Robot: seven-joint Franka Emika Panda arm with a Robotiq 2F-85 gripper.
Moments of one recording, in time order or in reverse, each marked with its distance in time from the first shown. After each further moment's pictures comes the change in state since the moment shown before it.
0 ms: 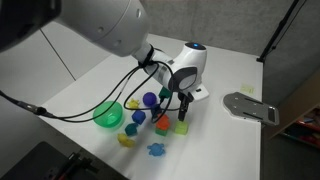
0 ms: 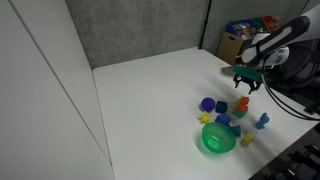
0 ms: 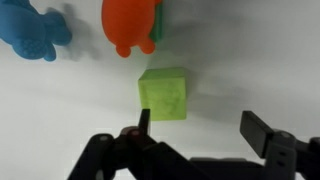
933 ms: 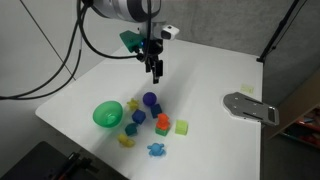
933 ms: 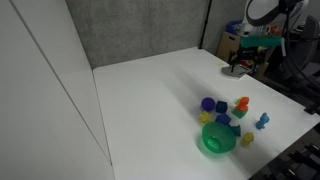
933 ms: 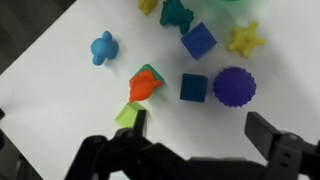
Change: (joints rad) arm 0.137 -0.421 0.099 -0.097 -0.163 -0.412 -0.430
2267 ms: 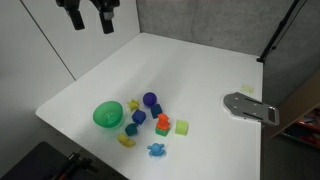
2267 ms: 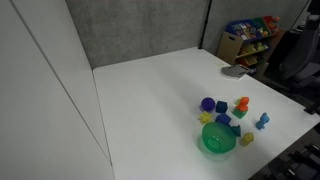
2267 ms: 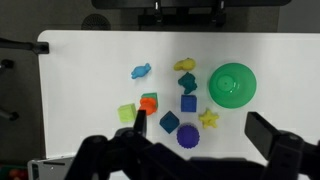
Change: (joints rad) arm 0.000 -0.651 0.094 -0.162 -0.107 -0.466 -0.561
